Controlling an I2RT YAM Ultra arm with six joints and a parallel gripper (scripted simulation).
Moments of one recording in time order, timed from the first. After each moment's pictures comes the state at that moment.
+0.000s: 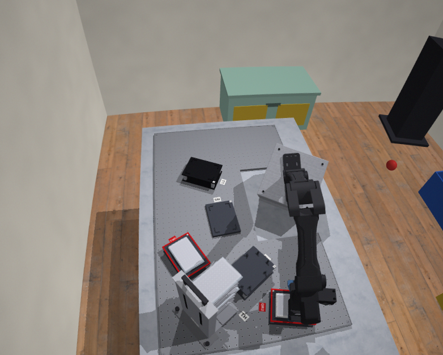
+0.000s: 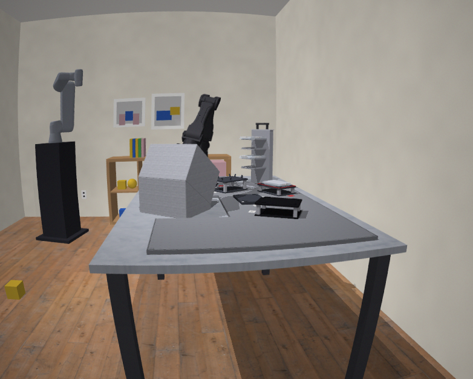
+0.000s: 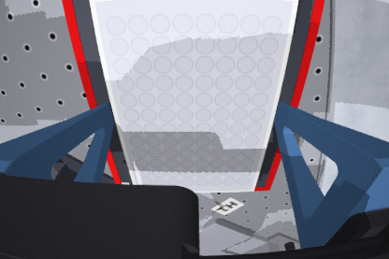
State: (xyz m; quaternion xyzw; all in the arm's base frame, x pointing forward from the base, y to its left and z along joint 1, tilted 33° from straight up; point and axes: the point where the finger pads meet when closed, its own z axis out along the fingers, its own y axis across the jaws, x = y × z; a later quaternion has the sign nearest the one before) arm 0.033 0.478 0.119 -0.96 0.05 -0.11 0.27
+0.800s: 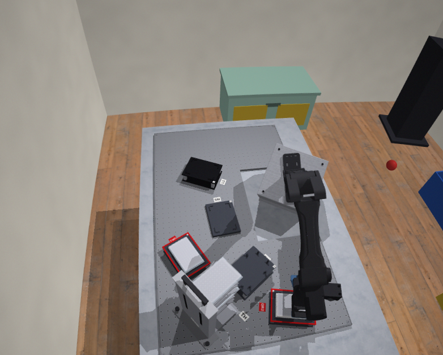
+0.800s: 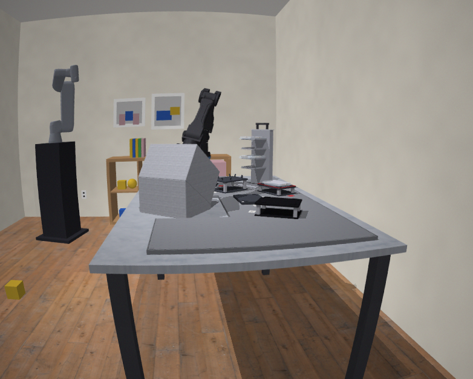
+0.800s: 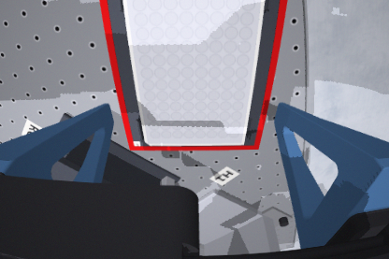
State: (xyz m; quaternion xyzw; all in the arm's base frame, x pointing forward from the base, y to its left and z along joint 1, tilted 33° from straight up) arm 0.022 0.454 0.158 -0.96 0.05 -0.11 0.27
